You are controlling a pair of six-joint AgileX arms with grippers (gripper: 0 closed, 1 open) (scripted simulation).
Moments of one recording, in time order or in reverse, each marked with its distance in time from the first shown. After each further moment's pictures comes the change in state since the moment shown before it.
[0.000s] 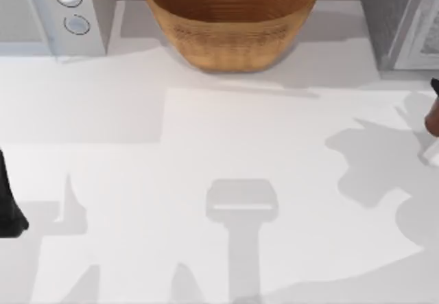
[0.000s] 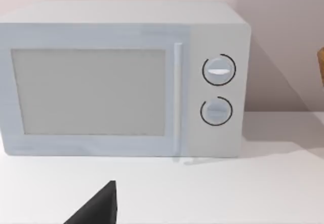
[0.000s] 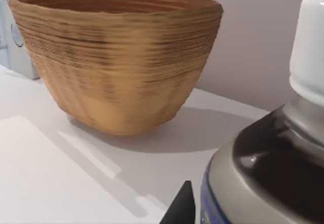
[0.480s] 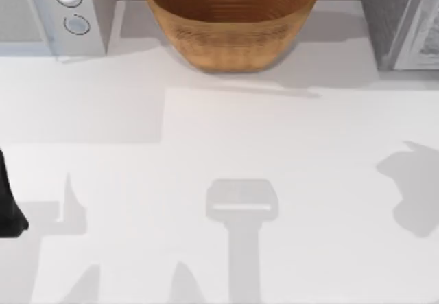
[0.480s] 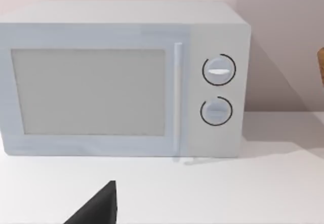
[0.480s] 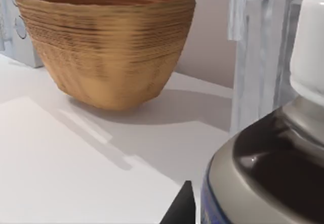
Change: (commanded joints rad) left arm 0.000 0.000 0.000 0.000 0.000 0.000; right arm -0.226 -0.056 -0.053 -0.009 -0.221 0.003
